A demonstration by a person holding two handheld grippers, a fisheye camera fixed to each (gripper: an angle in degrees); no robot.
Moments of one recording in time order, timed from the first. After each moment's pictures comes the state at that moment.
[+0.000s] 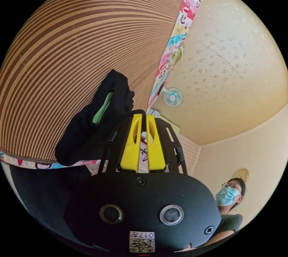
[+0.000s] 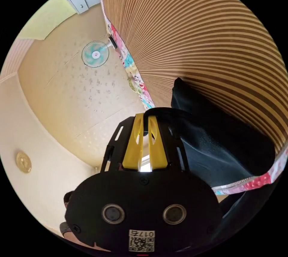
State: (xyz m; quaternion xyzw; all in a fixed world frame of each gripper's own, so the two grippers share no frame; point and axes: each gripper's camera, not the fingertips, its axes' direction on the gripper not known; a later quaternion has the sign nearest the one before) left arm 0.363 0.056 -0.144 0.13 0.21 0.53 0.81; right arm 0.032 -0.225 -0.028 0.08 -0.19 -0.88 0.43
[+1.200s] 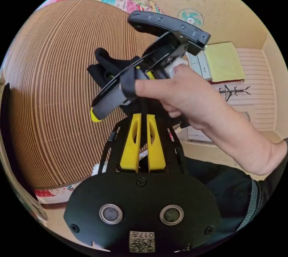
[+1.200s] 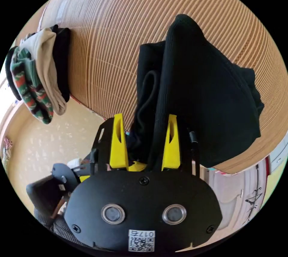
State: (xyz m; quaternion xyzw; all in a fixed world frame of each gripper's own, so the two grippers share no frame) left arm 0.301 0.120 0.053 0.23 -0.26 0.75 0.57; right arm 0.012 -0.358 0.589 0.48 0.72 -0.49 0.04
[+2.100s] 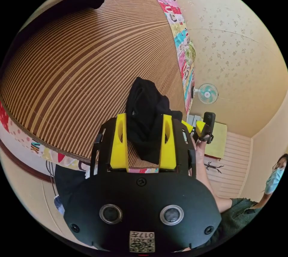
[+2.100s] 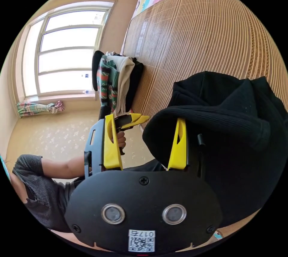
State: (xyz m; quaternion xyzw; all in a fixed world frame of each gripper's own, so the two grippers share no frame) left arm 0.246 -0.028 -0.105 0.33 0.05 0.56 0.76; right arm 0.050 -0.321 0.491 0.16 0.58 -0.80 0.09
